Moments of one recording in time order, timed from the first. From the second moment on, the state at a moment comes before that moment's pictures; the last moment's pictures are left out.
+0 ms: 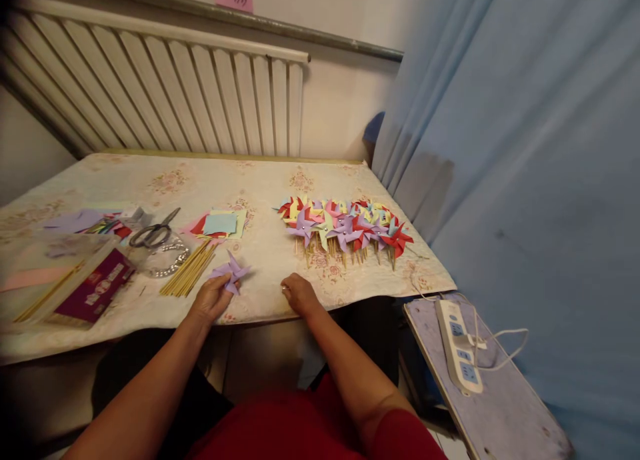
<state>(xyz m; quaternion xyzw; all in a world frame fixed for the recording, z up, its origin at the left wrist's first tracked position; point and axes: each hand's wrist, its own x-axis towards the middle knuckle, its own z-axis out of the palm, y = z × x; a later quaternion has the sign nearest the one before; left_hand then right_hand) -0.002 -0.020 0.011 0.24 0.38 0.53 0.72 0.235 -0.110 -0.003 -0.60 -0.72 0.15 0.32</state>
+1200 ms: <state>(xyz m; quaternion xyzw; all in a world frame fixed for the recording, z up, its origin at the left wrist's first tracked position) 0.002 -0.026 0.015 0.23 0.38 0.53 0.72 0.230 -0.118 -0.007 -0.60 -0.71 0.12 0.35</state>
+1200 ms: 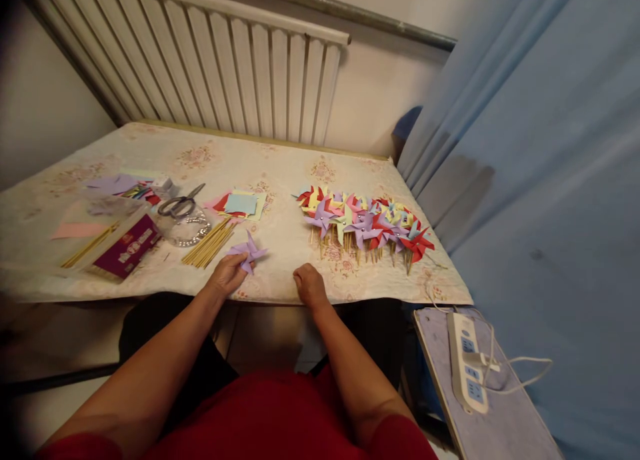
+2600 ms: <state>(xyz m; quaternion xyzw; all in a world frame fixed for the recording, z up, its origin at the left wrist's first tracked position) 0.002 -0.027 0.013 0.25 0.34 0.53 0.74 0.215 -0.101 0.007 -0.72 -0.66 0.04 0.21</state>
